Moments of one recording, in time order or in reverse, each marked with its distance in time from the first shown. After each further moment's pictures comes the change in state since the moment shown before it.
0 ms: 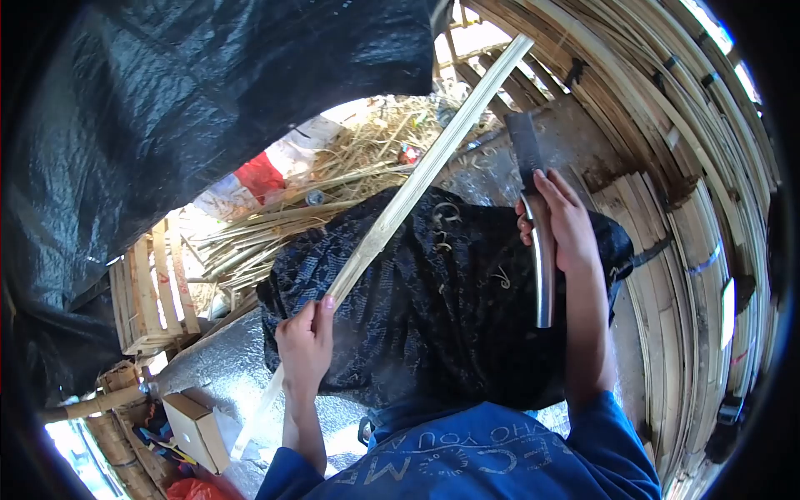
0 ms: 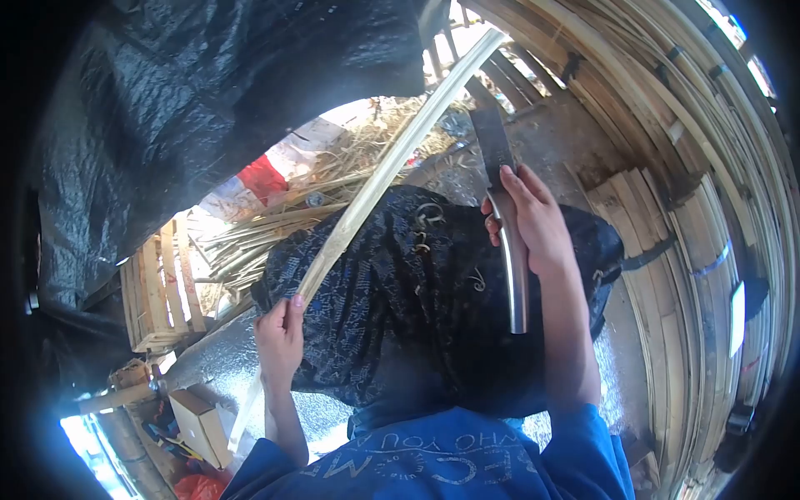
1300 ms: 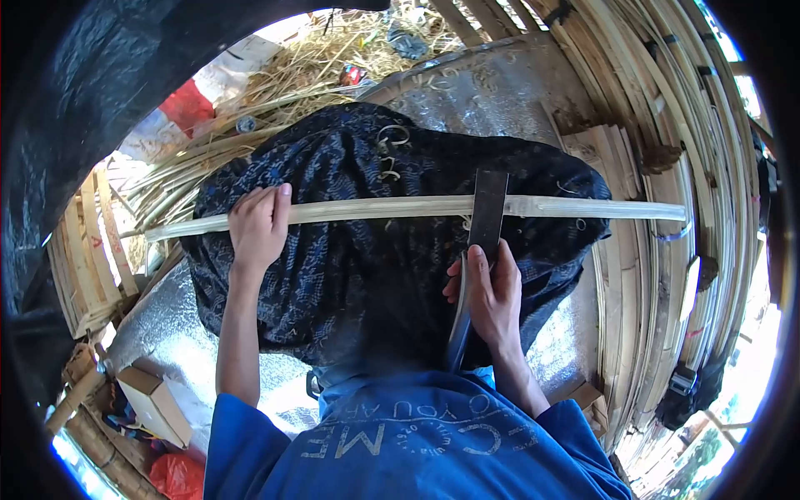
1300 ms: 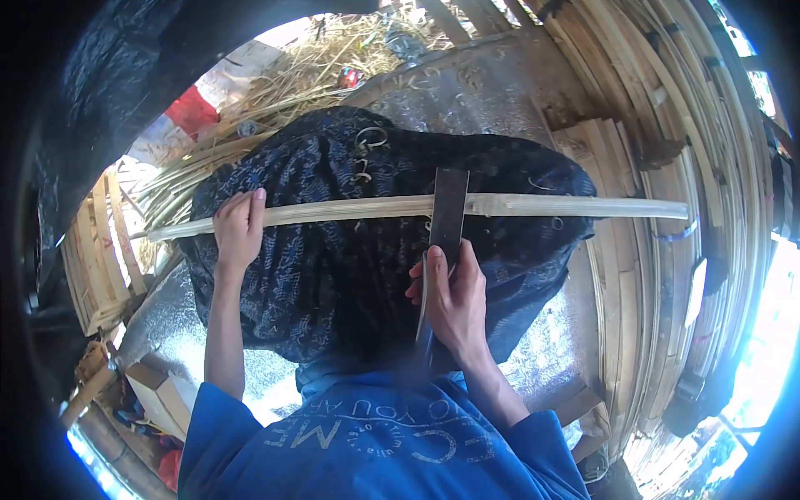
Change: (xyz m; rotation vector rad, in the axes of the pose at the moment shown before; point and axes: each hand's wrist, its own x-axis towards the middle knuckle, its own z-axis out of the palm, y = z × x) left_hand 0.068 -0.045 0.080 0.074 -0.067 0.373; right_hand -0.112 0.097 0.003 -0.370 0.152 0.038
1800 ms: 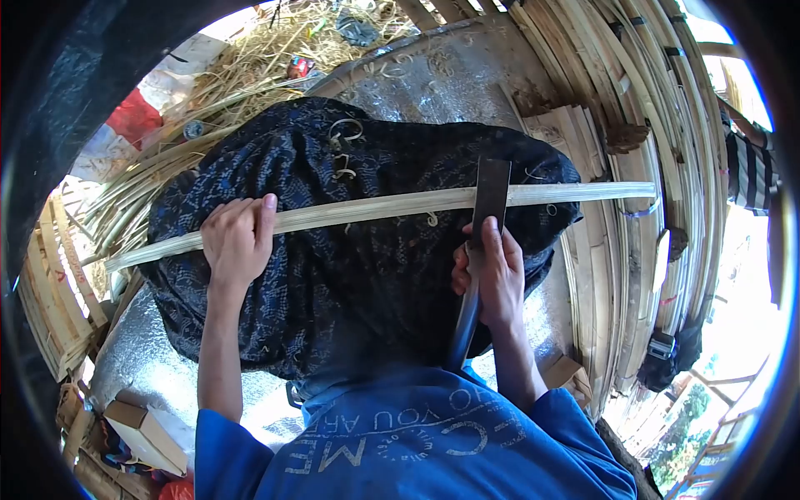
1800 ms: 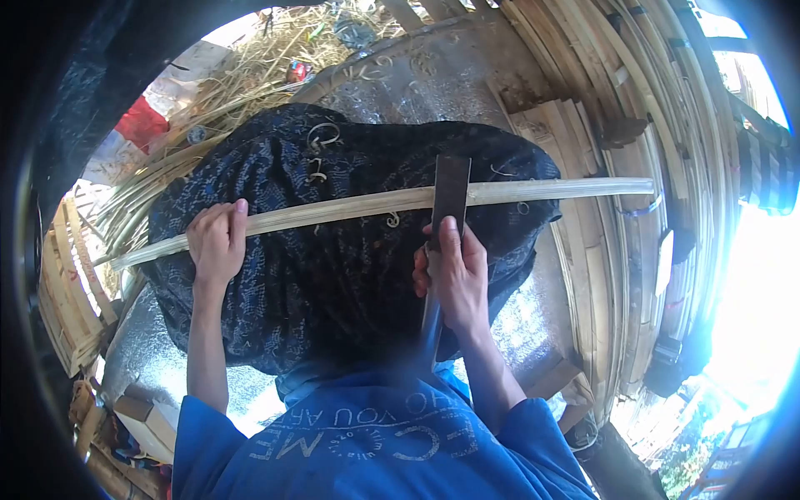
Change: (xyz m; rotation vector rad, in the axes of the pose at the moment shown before) left_hand 0.009 0.025 0.012 0.012 -0.053 0.117; right_hand 0.014 -0.011 -0.027 0.287 0.082 0.175
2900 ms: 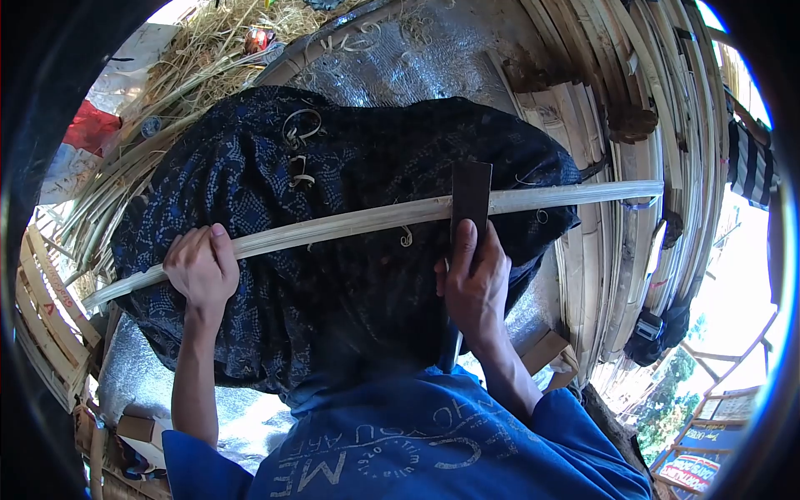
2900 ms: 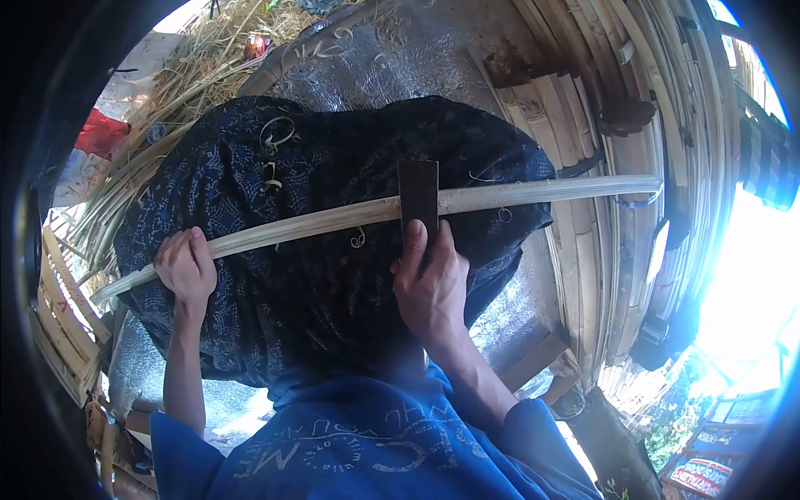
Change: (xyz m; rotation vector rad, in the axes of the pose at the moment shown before) left_hand -0.002 -0.014 0.028 0.077 0.018 0.013; right_hand 0.019 -0.009 0.014 -0.744 0.286 -0.087
